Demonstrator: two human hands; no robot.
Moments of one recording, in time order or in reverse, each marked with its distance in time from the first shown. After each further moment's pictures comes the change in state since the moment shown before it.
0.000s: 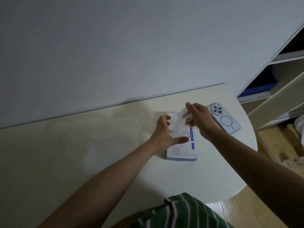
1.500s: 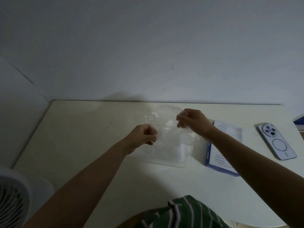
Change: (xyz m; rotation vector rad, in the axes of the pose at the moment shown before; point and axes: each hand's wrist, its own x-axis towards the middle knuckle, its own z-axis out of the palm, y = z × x) left_hand -0.123 -0.114 -0.165 -0.486 0.147 -0.178; right_hand -0.019 -0.038 0.163 -0.339 -0.485 -0.209
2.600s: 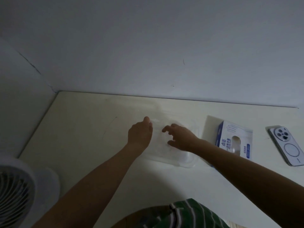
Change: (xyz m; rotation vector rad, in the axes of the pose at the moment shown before) left_hand 0.007 -0.012 0.007 1.016 0.570 0.058; right_hand 0.009 0.023 0.074 -0.820 -0.362 -0.093
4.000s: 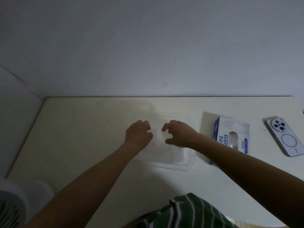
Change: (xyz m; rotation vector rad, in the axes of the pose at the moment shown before) left_hand 0.020 0.003 0.002 0.093 -0.199 0.092; right_hand -0.002 -0.004 -0.031 -0.016 -0.052 0.091
